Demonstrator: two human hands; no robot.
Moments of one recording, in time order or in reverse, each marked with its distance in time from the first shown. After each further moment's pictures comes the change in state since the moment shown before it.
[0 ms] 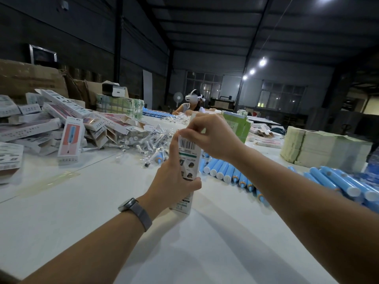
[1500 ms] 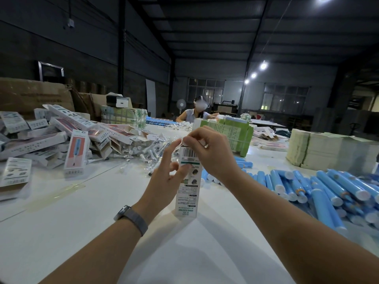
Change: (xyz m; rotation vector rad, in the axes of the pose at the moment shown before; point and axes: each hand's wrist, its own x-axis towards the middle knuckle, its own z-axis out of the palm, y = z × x) left_hand 0.007 -0.003 -0.021 -0.308 0.019 0.064; right_hand -0.011 0.011 0.029 0.114 0.312 0.007
